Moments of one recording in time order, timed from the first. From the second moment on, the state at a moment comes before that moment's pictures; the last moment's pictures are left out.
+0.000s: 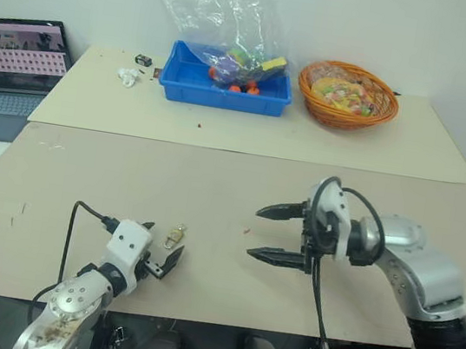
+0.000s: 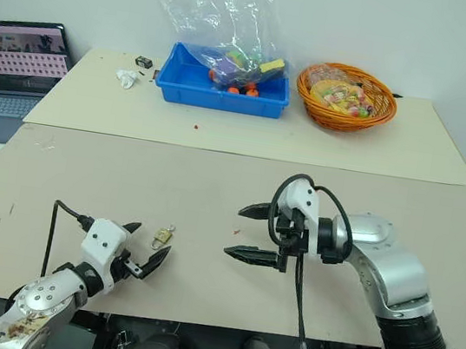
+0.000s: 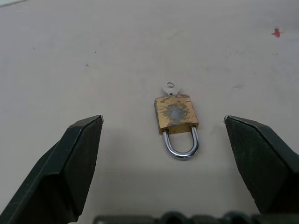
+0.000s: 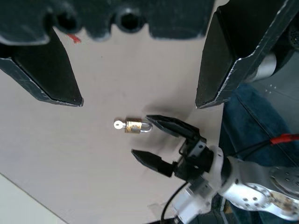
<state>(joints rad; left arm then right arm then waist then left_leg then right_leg) 0.26 0.41 -0.03 -0.59 -0.19 0.52 -0.33 -0.45 -0.71 0.09 -0.37 0.59 0.66 1.11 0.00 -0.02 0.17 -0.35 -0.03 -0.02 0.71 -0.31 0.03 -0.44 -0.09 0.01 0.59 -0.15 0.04</state>
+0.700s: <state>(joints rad) 0.11 0.38 -0.01 -0.68 -0.22 0.92 -0.28 -0.45 -0.71 0.02 -0.42 0.72 0.72 1.03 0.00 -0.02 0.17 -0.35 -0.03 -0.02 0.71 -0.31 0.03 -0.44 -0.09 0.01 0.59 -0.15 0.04</state>
